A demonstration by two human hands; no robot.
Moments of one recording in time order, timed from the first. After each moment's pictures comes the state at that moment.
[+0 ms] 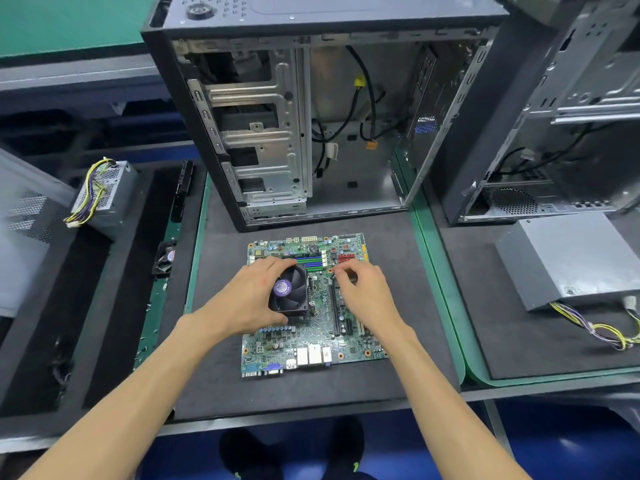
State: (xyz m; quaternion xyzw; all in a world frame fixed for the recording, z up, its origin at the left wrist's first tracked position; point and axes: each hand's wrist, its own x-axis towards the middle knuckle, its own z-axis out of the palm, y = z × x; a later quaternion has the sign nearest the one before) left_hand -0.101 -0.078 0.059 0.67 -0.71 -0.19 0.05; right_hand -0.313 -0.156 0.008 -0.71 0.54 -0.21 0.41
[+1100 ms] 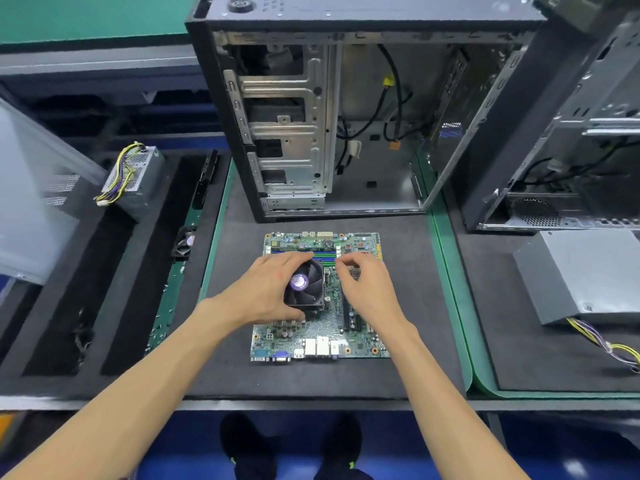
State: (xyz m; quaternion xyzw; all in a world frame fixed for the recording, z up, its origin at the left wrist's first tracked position) left_hand -0.103 -0.075 0.050 0.66 -0.73 -0.18 0.05; right_hand -0.302 -0.152 0.023 -0.73 0.50 -0.23 0.41
